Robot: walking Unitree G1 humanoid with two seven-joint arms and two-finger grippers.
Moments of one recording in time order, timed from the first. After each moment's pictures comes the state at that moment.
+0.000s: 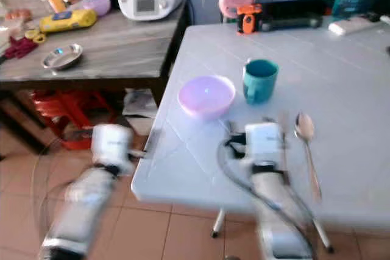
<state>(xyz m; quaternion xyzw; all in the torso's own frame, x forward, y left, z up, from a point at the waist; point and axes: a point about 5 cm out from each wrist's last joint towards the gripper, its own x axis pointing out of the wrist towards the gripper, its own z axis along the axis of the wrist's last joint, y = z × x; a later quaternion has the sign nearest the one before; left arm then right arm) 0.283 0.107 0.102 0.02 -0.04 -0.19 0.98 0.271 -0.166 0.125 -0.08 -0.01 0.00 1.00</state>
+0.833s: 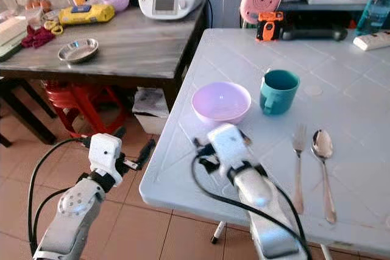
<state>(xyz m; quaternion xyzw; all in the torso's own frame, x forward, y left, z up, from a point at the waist) 0.270 0.132 0.092 0.03 -0.01 -0.20 0.98 0.270 -0.116 0.137 -0.17 0.03 0.21 0.96</state>
